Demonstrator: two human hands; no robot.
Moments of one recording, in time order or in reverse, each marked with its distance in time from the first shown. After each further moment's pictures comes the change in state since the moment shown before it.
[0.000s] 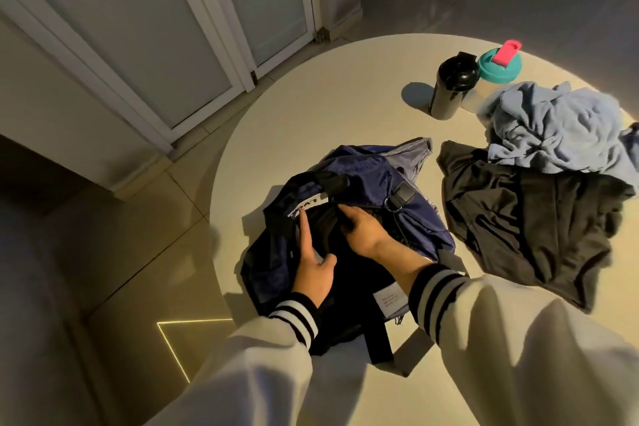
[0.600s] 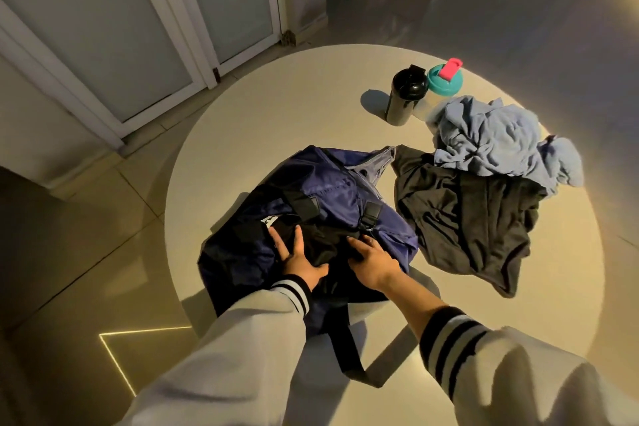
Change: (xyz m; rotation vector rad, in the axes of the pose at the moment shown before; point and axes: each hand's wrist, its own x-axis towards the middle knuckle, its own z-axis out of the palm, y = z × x) left_hand 0.016 -0.032 0.051 0.595 -0.098 -0.281; right_hand -0.080 0.080 -0.019 -0.264 -0.054 0.254
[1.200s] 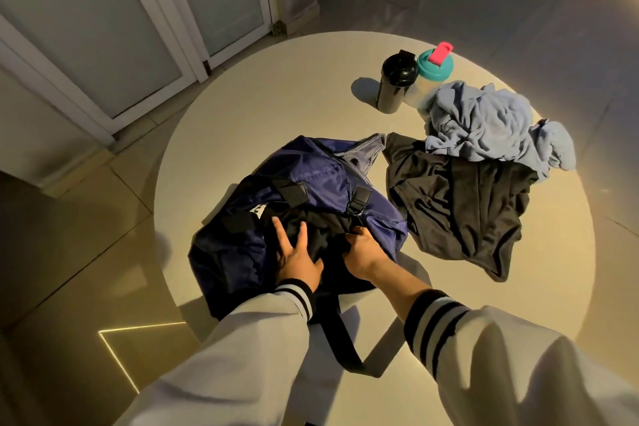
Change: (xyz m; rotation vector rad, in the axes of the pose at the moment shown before) left_hand -0.029 0.011 0.015 0.179 0.077 0.103; right_hand 0.007 -0.003 0.002 -0.017 -0.044 -0.033
